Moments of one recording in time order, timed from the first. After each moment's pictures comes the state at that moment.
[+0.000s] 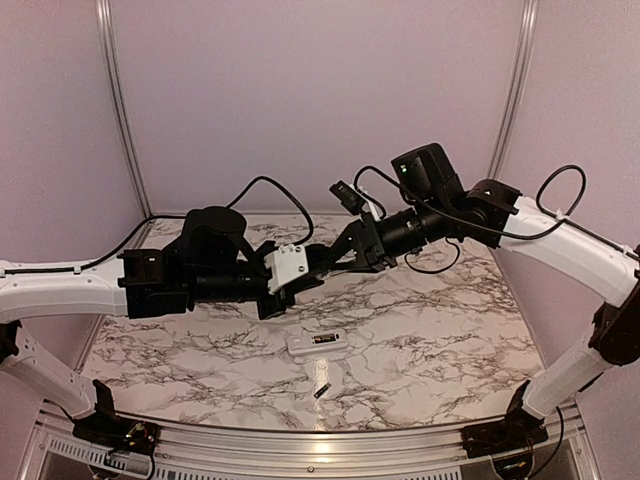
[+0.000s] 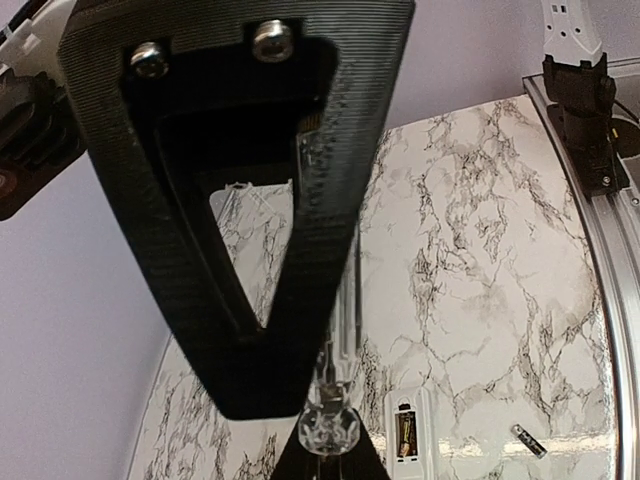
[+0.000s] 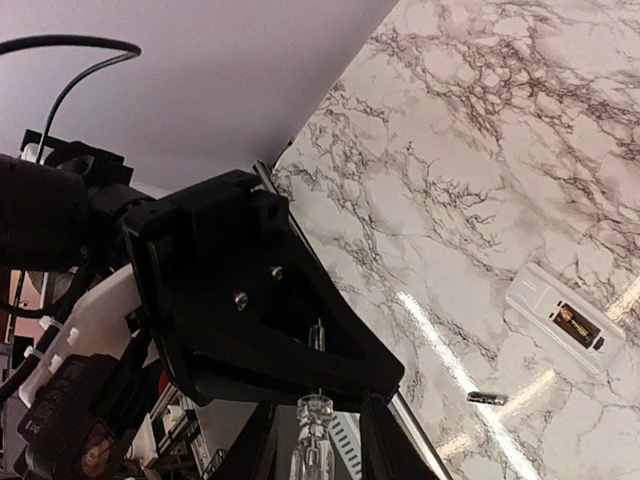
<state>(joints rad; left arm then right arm) -1.10 1.38 1.08 -0.05 0.02 0.56 0.86 1.49 1.49 -0.66 -0.65 0.54</state>
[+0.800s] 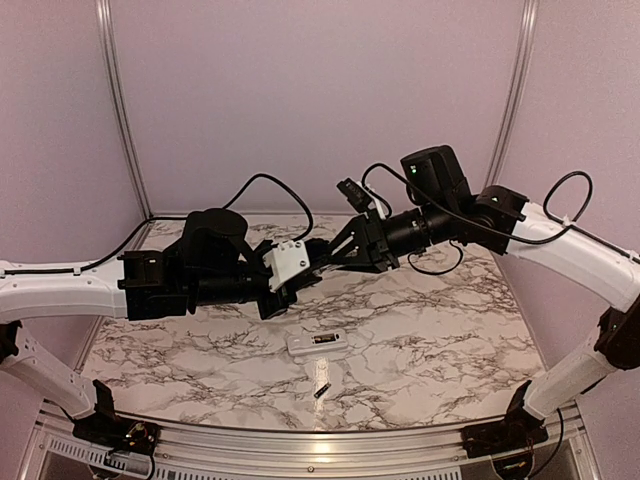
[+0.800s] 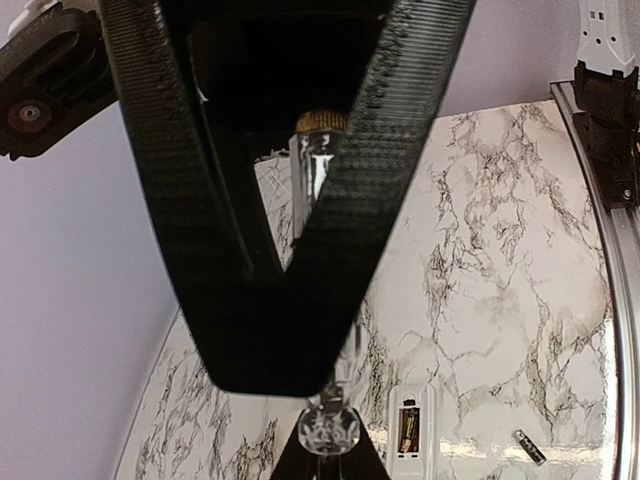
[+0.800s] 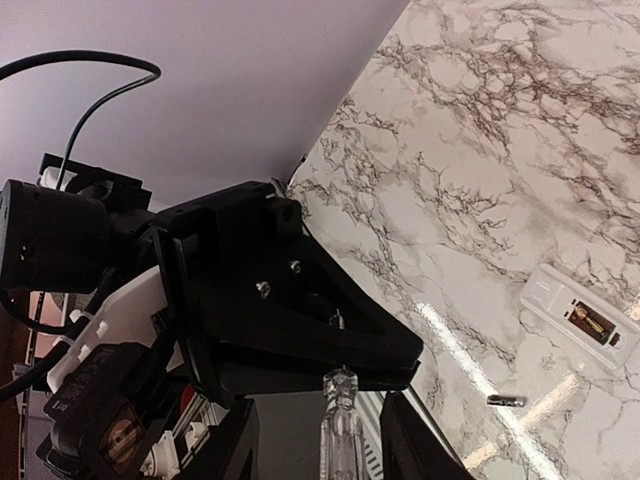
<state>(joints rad) -1.13 1.38 1.08 -0.05 -0.06 0.49 0.85 1.43 1.42 -0.54 -0.65 0.65</state>
